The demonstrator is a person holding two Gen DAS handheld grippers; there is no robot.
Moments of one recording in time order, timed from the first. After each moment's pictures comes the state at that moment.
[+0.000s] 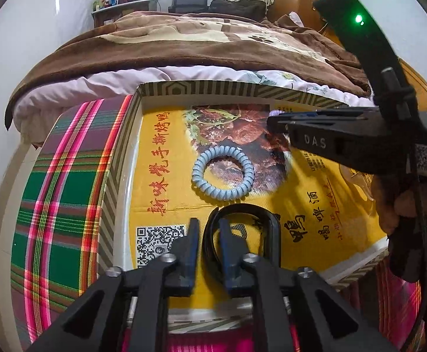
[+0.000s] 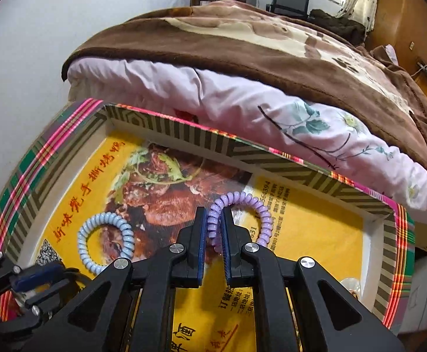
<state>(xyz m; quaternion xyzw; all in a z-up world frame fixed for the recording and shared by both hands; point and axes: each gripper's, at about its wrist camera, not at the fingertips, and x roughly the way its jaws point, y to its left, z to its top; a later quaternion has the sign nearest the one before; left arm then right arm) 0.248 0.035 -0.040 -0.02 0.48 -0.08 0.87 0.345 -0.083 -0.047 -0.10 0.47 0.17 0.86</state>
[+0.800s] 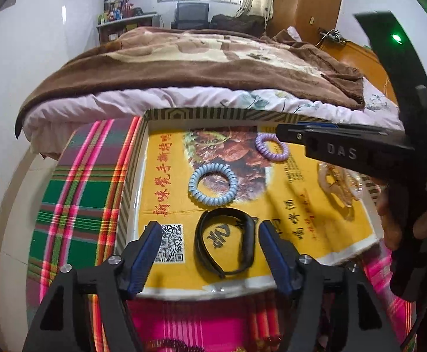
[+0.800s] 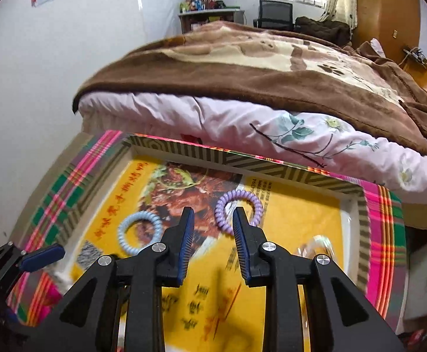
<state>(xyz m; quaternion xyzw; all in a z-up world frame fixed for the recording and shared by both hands) 0.215 0.029 -0.002 -0.01 0.44 -0.07 0.89 0.298 -0.110 0.001 -0.03 0.43 0.18 0.89</state>
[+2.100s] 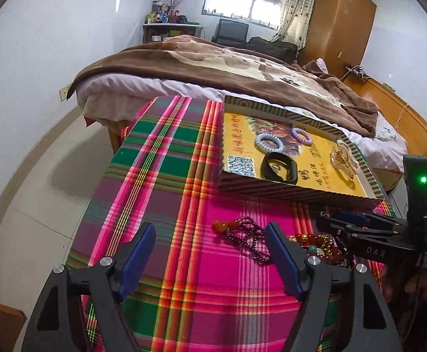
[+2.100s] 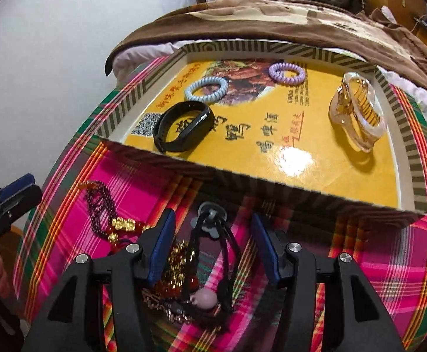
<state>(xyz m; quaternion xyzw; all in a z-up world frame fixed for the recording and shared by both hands) 0.080 0.121 -0.001 -0.09 0.41 0.00 0.91 0.169 -0.101 -0.060 0.00 0.49 0.22 0.84</state>
